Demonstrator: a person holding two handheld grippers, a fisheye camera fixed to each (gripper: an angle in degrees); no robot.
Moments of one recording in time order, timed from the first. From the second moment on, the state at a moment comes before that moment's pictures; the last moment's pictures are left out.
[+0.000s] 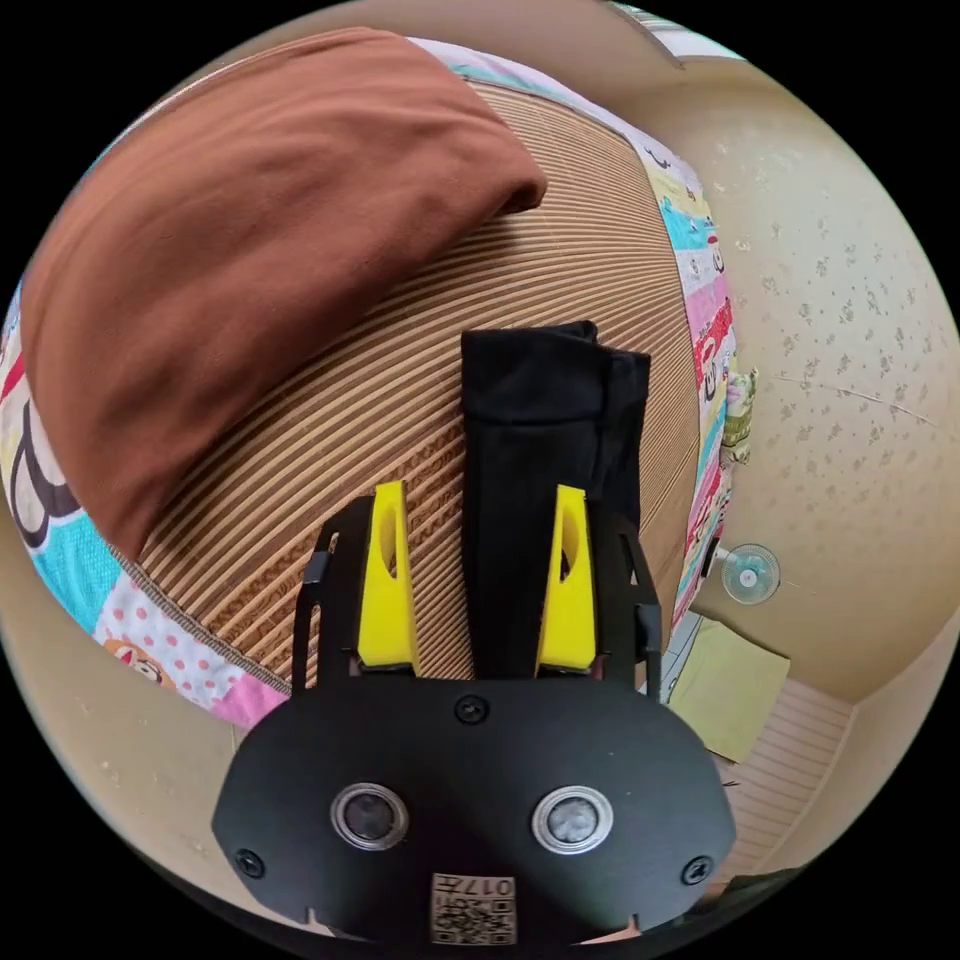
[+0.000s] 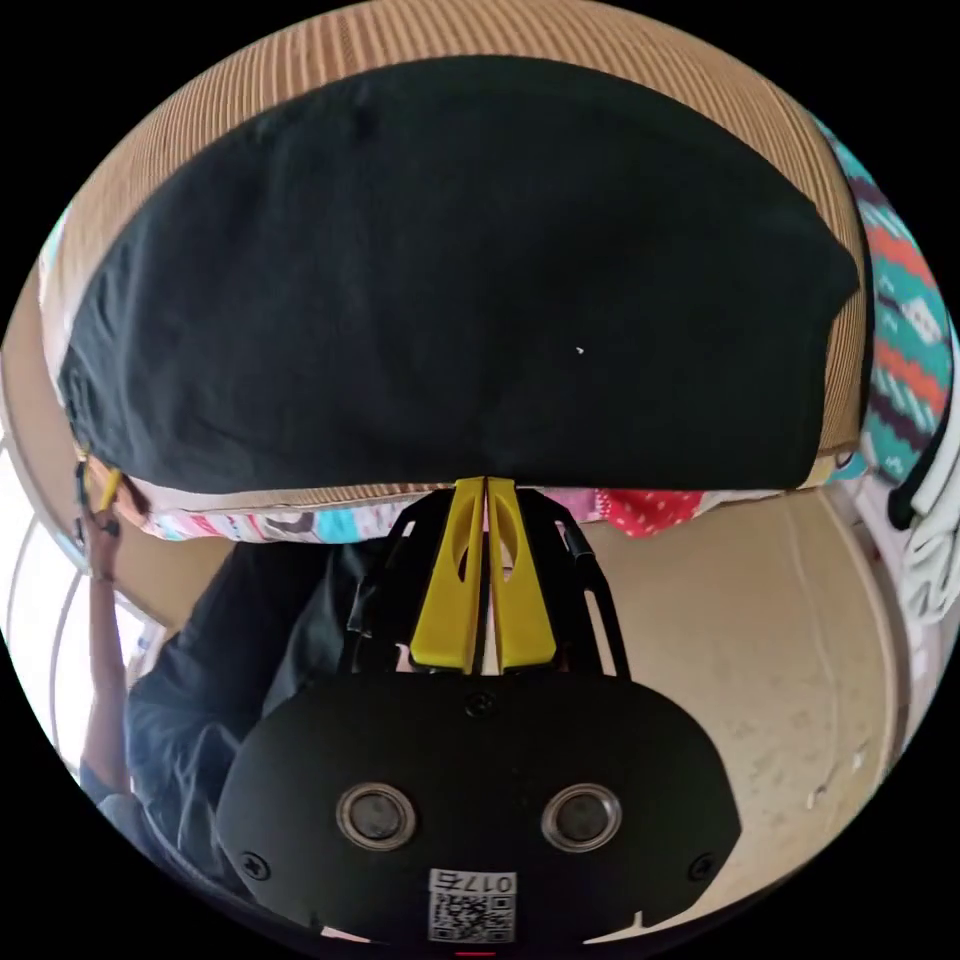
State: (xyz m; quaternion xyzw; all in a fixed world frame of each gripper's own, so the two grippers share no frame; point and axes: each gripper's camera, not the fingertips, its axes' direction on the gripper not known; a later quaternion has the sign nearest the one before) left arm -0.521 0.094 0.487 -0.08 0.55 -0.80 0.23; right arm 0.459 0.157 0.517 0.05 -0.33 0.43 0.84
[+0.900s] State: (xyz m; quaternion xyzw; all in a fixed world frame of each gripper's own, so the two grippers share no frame) left arm -0.541 -0.232 0.274 0.25 0.74 -0.15 0.60; right arm 0.404 0.299 0.615 0.33 -0.62 0.55 0.46
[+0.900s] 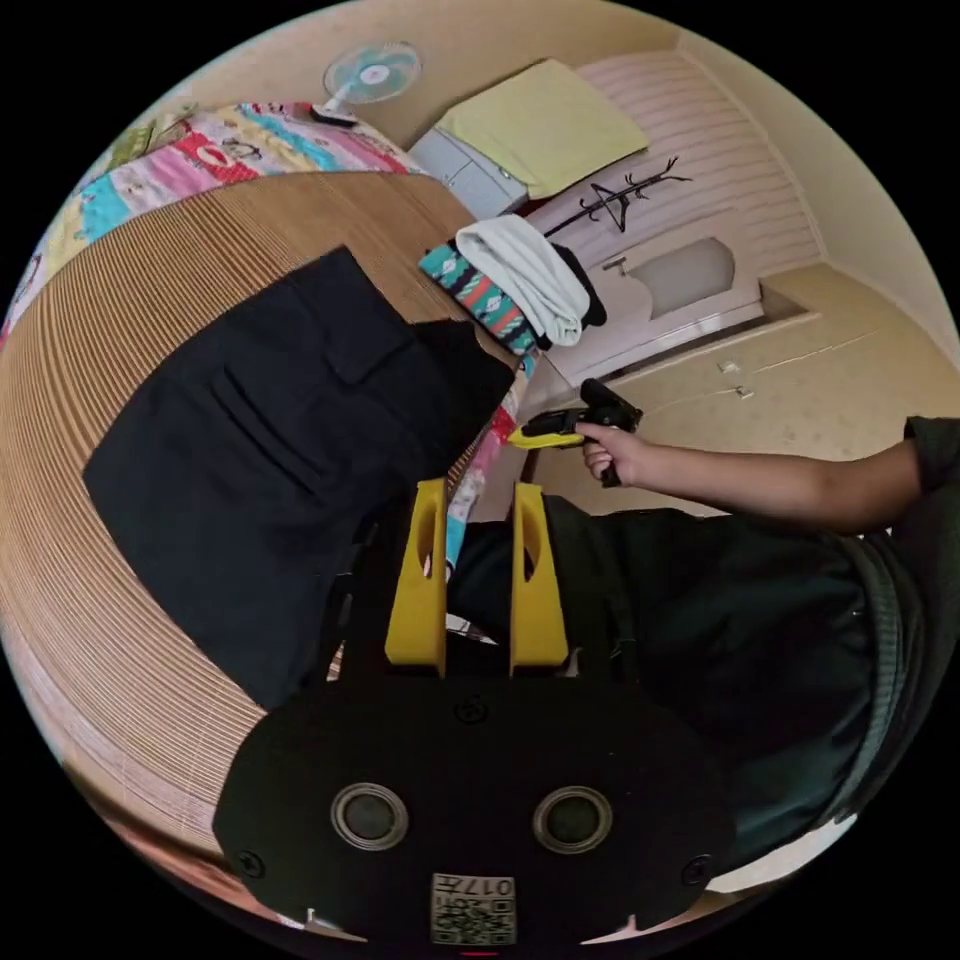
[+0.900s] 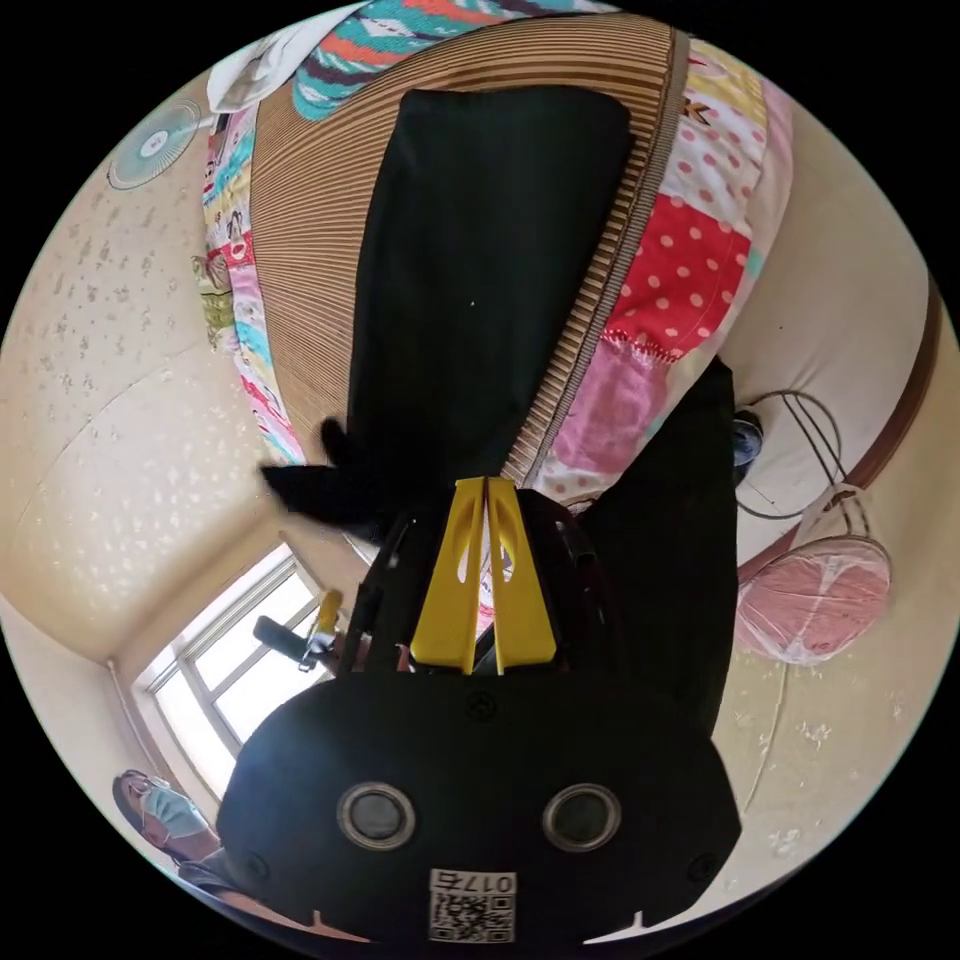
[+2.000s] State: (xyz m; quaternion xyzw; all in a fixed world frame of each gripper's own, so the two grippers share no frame) left arm -0.548 -0.209 0.424 0.18 0.74 -0.34 0.54; right arm 0.482 0.081 0.504 0.28 -0.56 0.31 0.72
